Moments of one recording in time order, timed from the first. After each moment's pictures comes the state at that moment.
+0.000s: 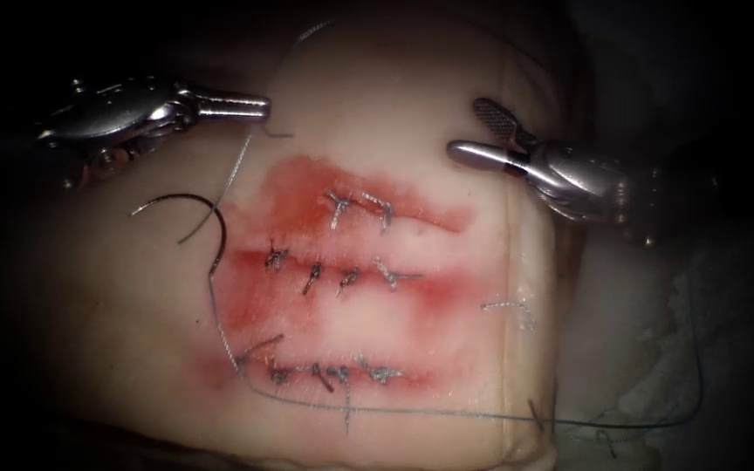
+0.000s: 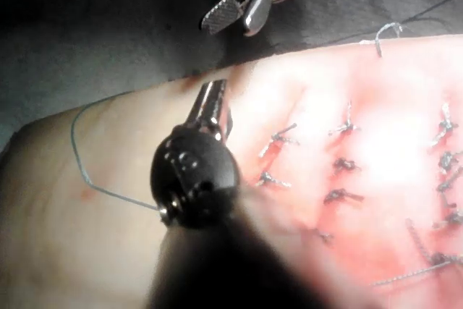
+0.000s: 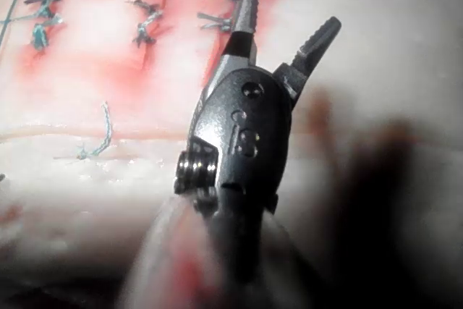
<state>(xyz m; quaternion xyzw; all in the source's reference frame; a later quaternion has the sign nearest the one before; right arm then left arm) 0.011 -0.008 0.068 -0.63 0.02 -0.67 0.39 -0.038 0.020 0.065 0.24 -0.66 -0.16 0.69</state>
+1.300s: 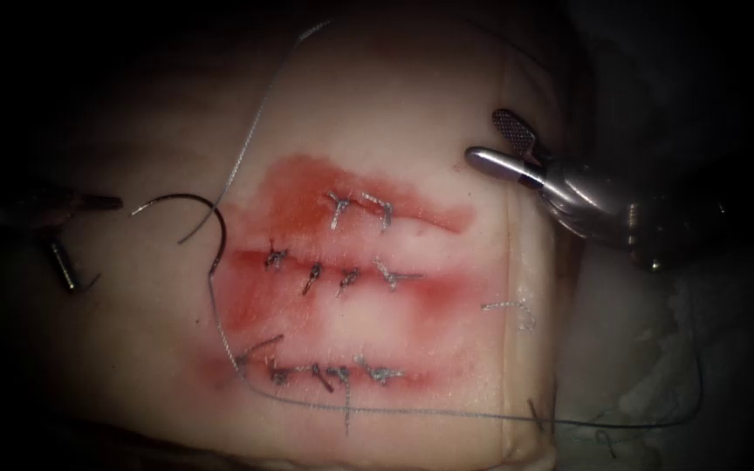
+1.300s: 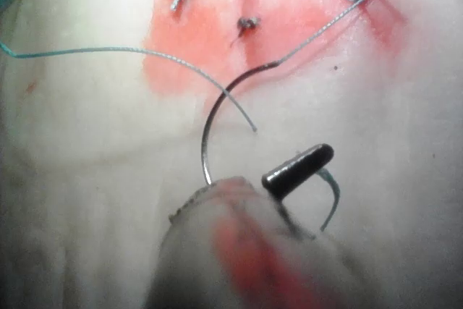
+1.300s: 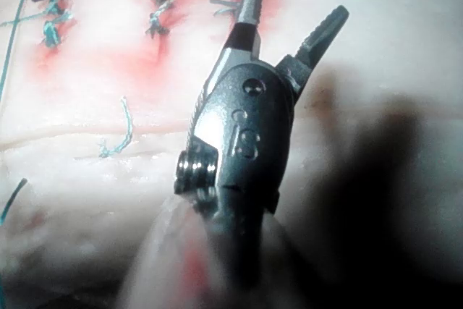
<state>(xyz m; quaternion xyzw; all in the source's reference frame) 0.011 -0.010 0.069 -0.63 0.03 -0.66 0.42 -0.026 0.014 0.076 0.36 -0.38 -0.08 0.85</state>
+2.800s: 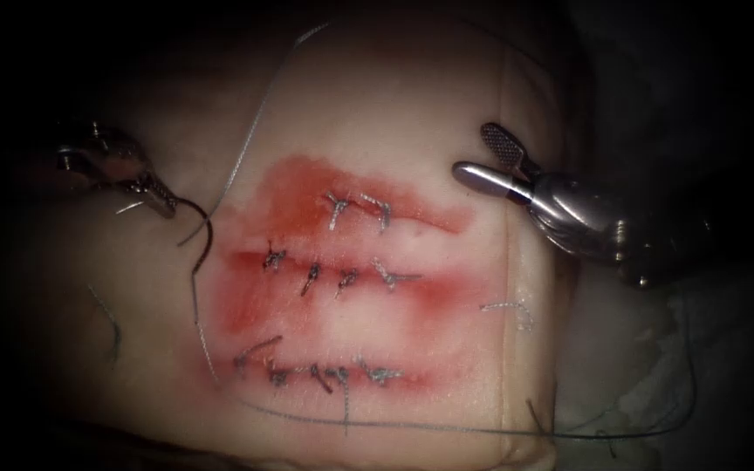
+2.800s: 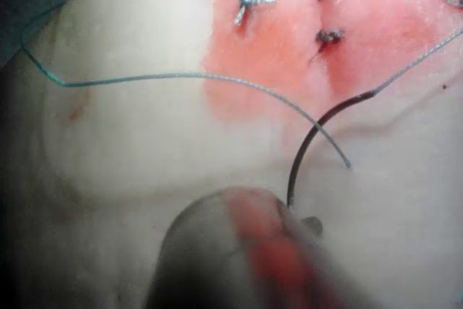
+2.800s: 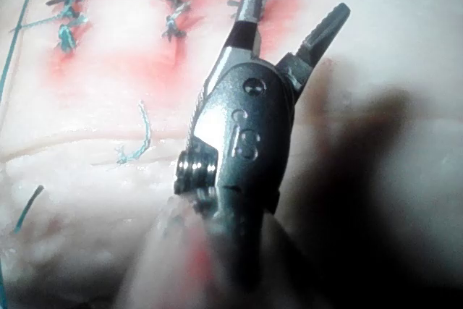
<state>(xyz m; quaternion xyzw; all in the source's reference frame) 0.012 -0.011 0.069 -0.63 0.03 -0.65 0.43 -0.029 0.018 0.083 0.29 -0.19 -0.18 0.92</state>
